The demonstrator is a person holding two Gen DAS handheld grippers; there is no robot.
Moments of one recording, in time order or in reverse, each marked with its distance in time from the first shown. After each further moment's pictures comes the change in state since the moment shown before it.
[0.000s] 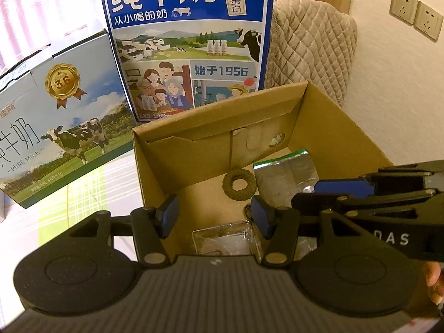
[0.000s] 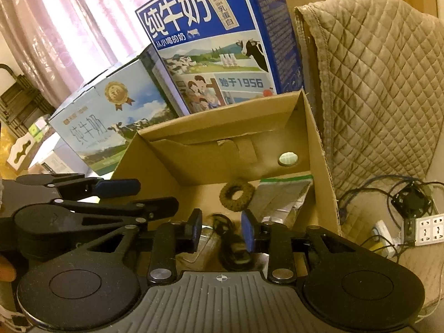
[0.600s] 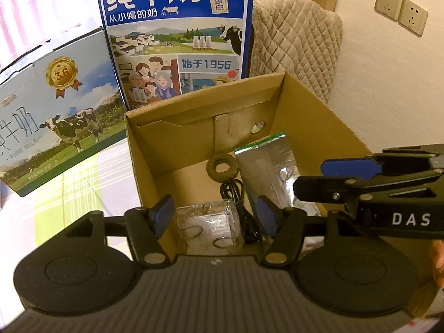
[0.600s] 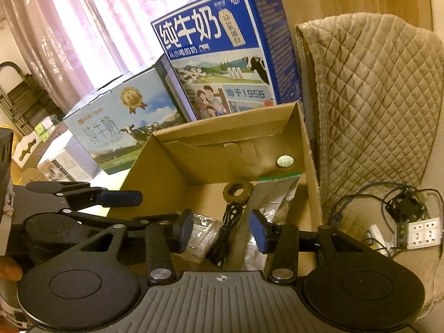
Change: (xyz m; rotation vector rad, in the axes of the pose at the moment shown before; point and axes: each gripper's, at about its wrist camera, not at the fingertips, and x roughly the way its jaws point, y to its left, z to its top) left arm -0.026 -0.011 -0.018 0.005 0.007 -0.035; right arm -0.040 0.010 -0.011 -0.029 -0.043 0.000
